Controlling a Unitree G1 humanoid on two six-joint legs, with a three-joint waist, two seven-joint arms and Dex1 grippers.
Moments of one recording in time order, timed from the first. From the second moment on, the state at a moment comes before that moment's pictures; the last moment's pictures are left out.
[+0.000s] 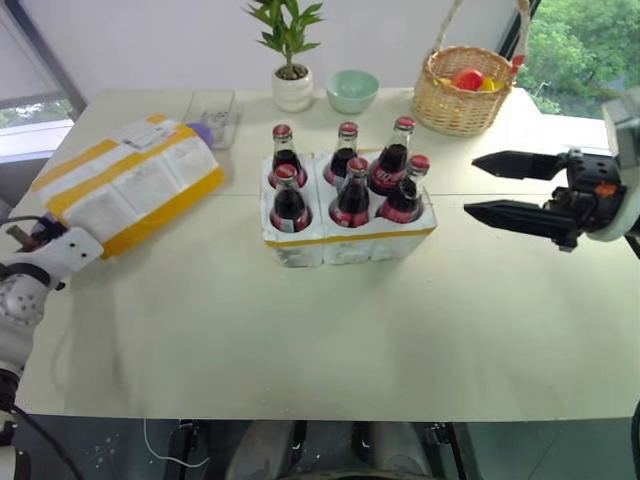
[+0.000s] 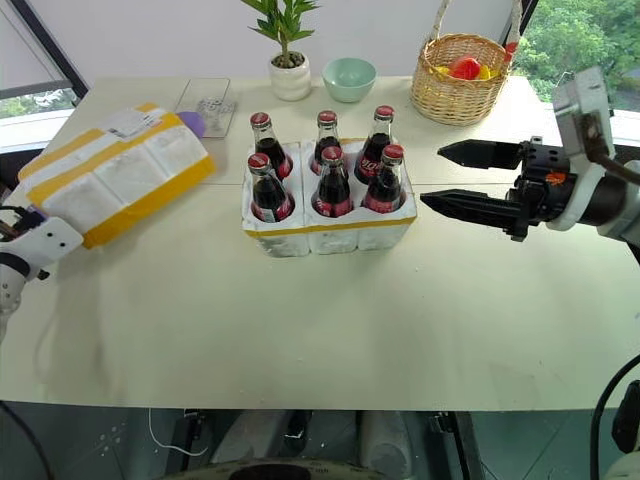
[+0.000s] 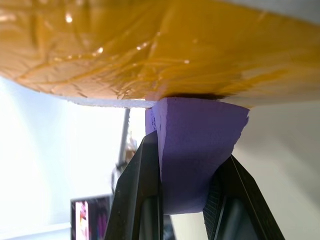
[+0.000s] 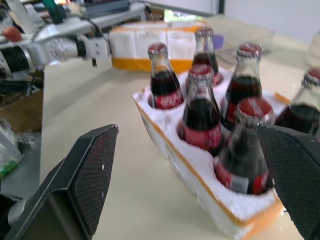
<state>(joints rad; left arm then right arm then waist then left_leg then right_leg) -0.25 1.02 0.10 0.48 0.40 -0.09 -0.15 -0.46 -1.07 -0.38 -0.23 0.89 0.86 1.11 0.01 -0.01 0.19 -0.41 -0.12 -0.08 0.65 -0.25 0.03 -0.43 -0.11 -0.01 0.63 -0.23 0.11</state>
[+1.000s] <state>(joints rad) -0.72 1.03 -0.14 -0.41 0.28 0.36 -0.78 -0.34 -1.07 -0.41 -0.17 0.79 0.76 1.09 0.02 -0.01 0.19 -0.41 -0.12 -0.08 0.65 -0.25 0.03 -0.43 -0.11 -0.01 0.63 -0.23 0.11</state>
